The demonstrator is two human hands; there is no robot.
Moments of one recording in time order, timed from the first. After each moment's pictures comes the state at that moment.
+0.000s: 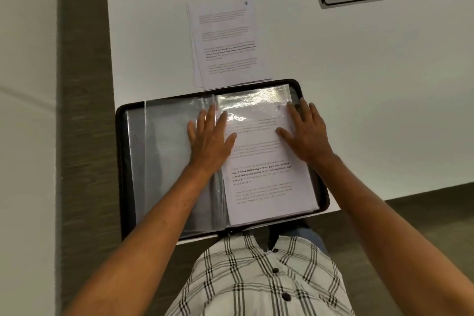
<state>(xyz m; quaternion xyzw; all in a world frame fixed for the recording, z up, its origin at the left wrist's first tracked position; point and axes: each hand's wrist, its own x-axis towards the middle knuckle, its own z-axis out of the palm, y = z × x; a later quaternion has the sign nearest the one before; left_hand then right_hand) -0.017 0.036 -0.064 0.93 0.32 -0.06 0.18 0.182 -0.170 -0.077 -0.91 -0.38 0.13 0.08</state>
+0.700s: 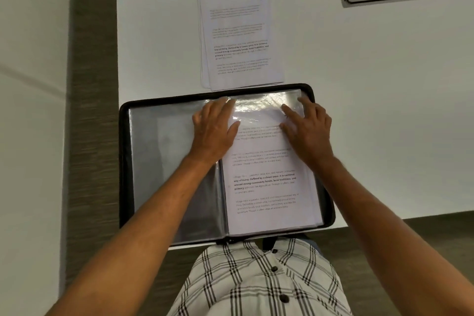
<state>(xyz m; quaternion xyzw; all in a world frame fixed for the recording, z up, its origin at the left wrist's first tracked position) 0.008 0.062 -0.052 0.93 0.29 0.04 0.20 0.191 -0.137 -0.076 -0.90 -0.42 0.04 0.13</state>
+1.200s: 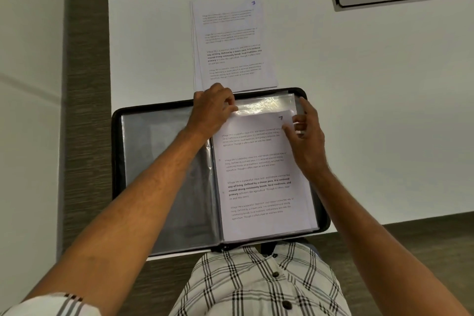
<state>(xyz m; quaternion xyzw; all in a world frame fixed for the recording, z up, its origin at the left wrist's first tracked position) 0.064 0.104 -0.034 0.91 0.26 0.05 0.31 0.170 -0.136 -0.030 -0.82 -0.19 0.22 0.49</state>
